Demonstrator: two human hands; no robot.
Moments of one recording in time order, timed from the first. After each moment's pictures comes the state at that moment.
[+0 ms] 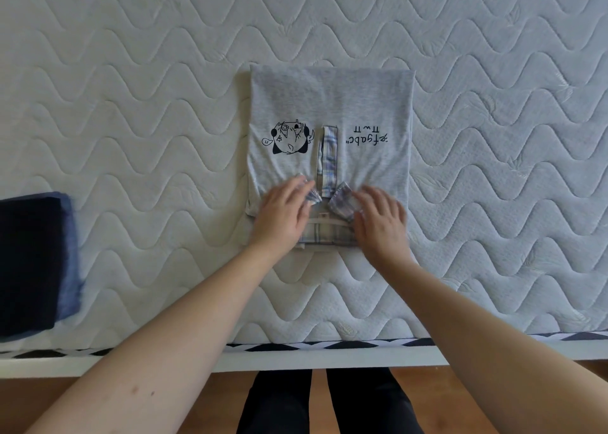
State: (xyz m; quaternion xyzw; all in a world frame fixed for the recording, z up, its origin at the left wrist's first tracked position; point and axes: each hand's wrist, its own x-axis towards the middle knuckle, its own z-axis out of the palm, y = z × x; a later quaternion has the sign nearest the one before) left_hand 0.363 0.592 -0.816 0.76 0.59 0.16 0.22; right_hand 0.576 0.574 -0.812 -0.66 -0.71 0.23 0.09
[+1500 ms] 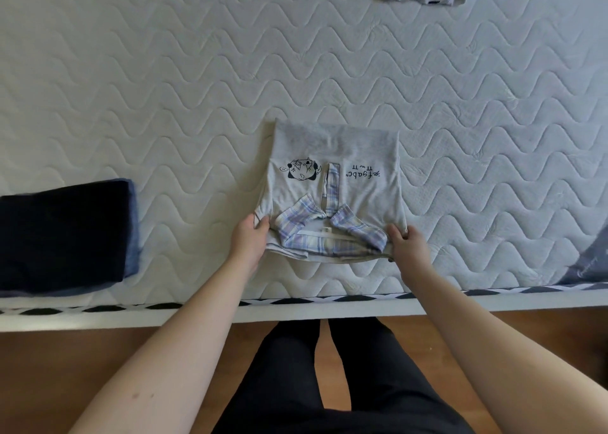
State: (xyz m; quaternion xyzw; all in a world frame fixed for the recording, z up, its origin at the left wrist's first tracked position) left_hand 0.292 0.497 -0.749 0.30 0.79 0.23 0.48; right_hand 0.599 0.494 -0.722 -0.83 -0.28 0.46 0.15
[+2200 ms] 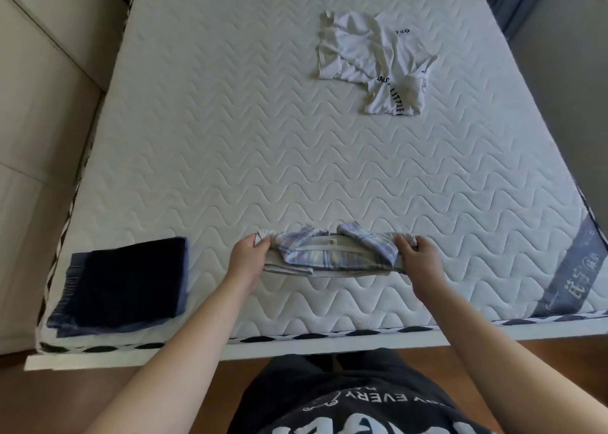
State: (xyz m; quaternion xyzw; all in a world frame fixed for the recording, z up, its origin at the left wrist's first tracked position) left_hand 0.250 0.509 -0.570 0.34 0.75 0.32 0.47; right_hand 0.574 0.506 -0.541 -0.79 -0.33 0.43 0.29
